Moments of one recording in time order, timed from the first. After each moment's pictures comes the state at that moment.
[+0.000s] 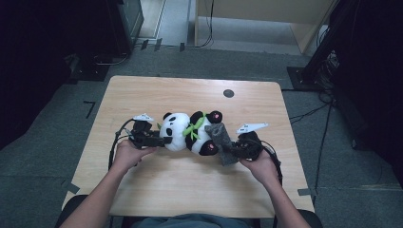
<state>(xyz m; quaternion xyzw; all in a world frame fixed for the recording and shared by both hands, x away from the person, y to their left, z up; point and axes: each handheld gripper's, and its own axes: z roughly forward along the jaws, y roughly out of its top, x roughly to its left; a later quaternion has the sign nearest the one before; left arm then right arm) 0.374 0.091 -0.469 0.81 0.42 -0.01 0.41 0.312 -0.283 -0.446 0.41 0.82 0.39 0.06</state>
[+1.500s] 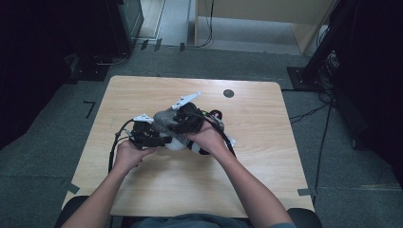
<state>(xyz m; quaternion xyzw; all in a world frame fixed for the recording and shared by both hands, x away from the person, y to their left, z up) 0.371 0.089 -0.468 0.81 0.42 0.01 0.41 0.387 -0.109 -0.398 0.28 0.87 0.39 0.07</state>
